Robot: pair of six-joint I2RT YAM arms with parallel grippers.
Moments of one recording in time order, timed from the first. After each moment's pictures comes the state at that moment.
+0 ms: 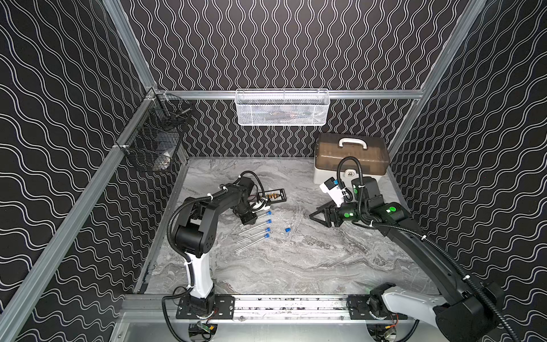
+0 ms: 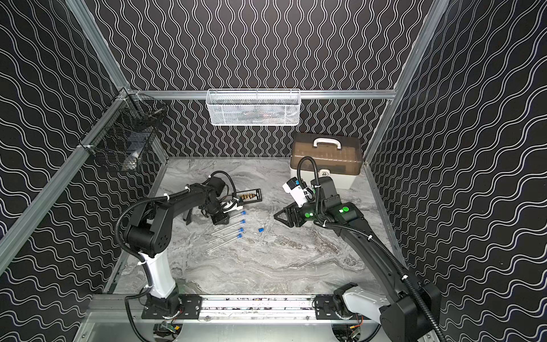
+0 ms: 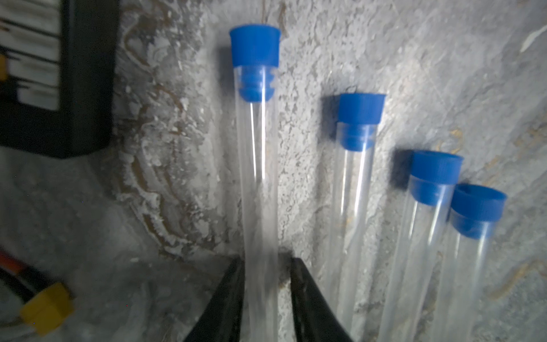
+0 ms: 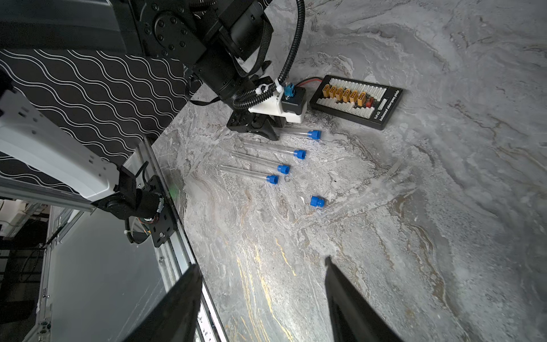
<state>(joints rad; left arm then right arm) -0.22 1.92 1.27 -0.77 0.19 0.80 0.42 1.17 1.07 -0.66 -0.62 0.03</state>
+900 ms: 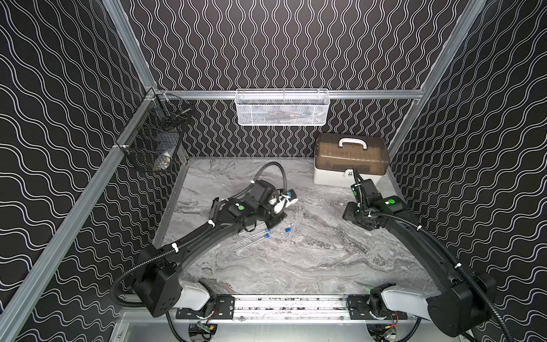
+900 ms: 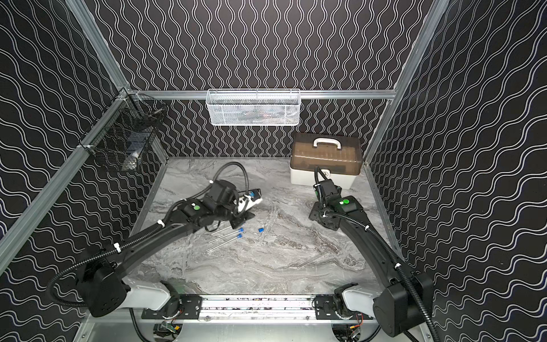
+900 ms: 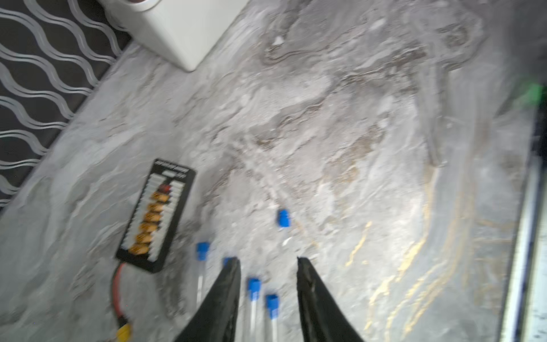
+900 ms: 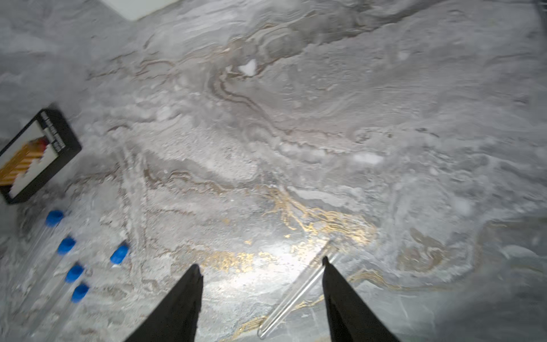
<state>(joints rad) -0.71 1.40 1.12 -0.49 0.17 0.31 0.30 1.25 1.12 -1.04 0.22 0.74</state>
